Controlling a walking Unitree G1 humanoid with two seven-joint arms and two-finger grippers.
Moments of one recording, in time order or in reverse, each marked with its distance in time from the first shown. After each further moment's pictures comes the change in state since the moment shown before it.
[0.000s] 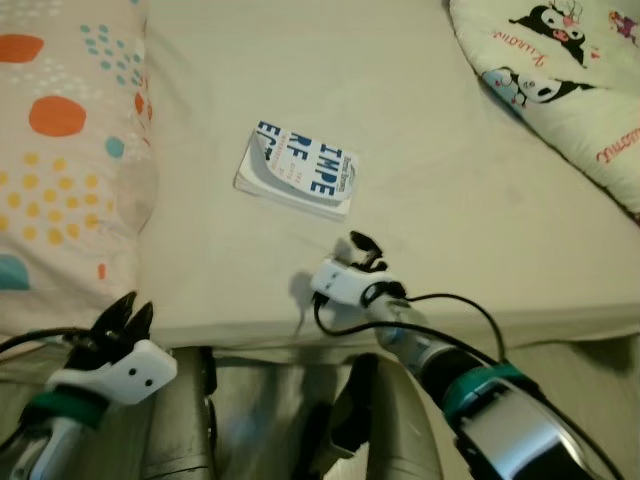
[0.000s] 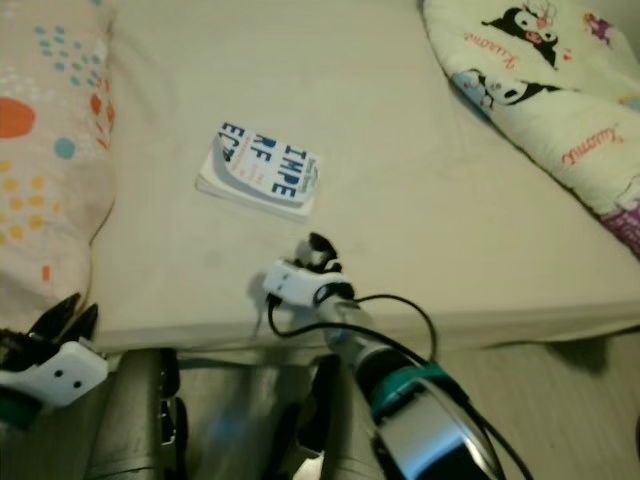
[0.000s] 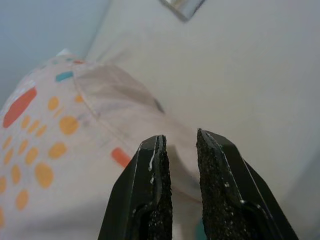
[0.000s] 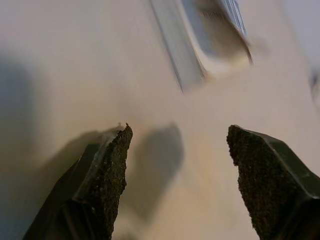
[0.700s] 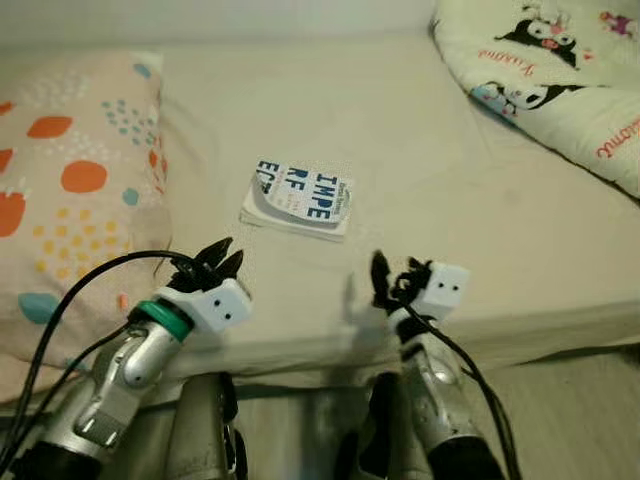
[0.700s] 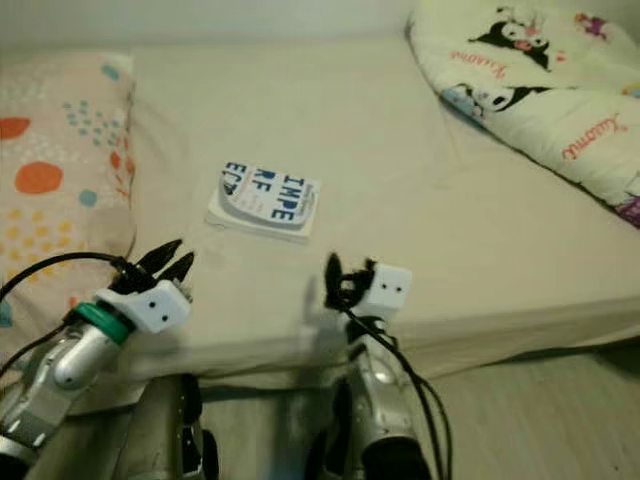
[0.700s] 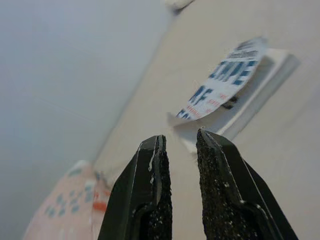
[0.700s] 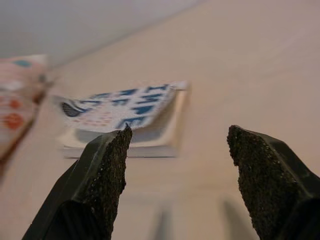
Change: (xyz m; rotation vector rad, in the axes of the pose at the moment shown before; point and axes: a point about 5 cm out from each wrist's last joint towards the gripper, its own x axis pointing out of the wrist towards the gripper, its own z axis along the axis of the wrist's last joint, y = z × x) left arm 0.083 -0.028 0.060 -0.194 -0.265 -0.019; right arm -0.044 0.002 0.004 1.040 -0.146 -0.154
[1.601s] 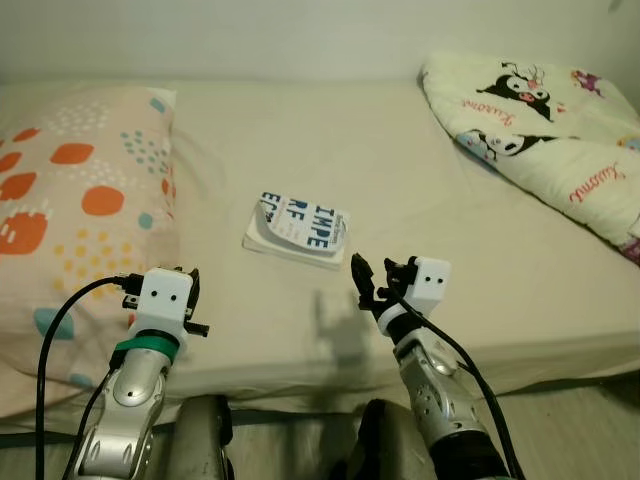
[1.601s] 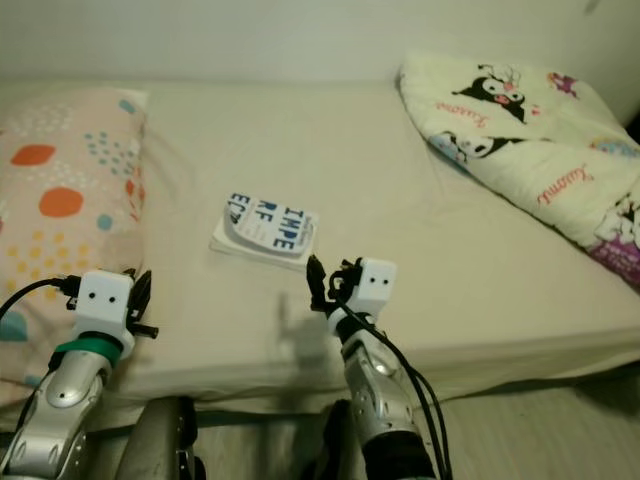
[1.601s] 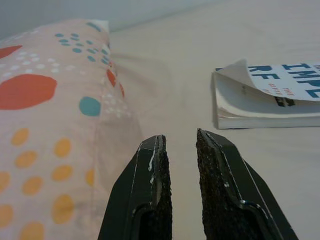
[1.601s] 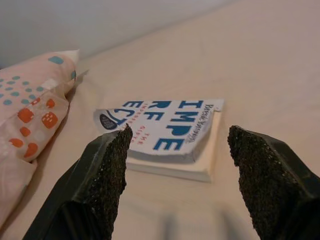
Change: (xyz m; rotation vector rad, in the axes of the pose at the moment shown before) left arm -0.027 -0.012 -0.032 -0.678 0.400 0.260; right arm 0.006 0.003 -0.003 0.018 0.114 0.084
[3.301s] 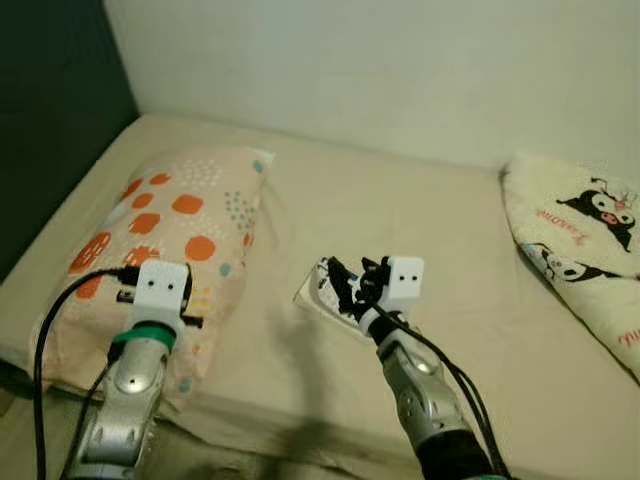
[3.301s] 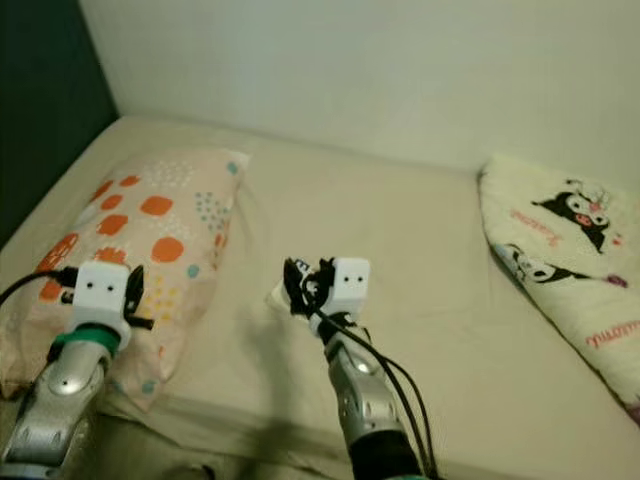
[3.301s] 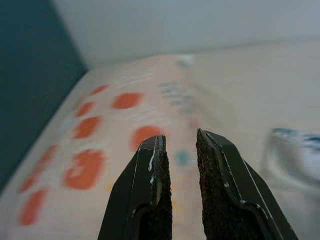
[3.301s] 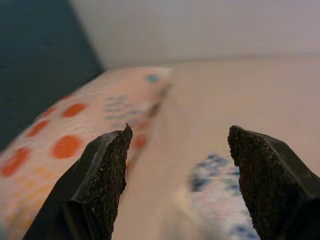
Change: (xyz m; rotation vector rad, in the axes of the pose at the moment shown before) left arm 0.006 -0.006 0.003 0.010 0.025 0.023; right arm 0.001 0.011 -0.006 -0.075 0.030 0.052
